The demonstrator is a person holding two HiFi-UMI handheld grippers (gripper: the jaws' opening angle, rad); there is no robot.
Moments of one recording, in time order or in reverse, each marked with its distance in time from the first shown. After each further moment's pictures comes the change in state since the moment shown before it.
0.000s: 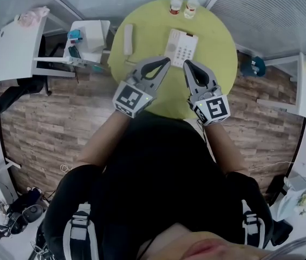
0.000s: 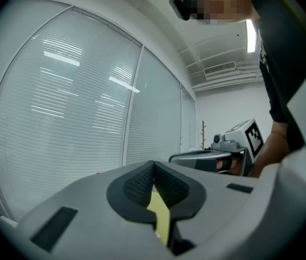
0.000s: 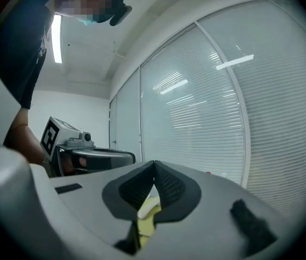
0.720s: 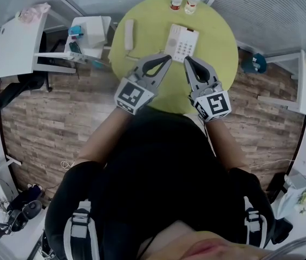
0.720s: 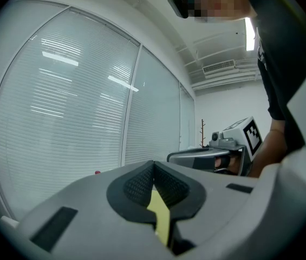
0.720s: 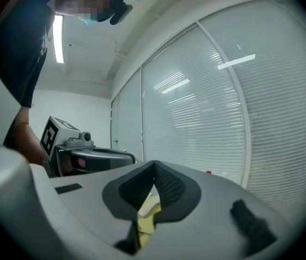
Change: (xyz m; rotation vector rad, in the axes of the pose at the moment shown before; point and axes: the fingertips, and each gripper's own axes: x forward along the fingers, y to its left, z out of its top) left arm -0.008 -0.010 -0.006 0.013 0.013 0.000; right arm -0.006 0.008 -0.003 -0.014 0.002 0.015
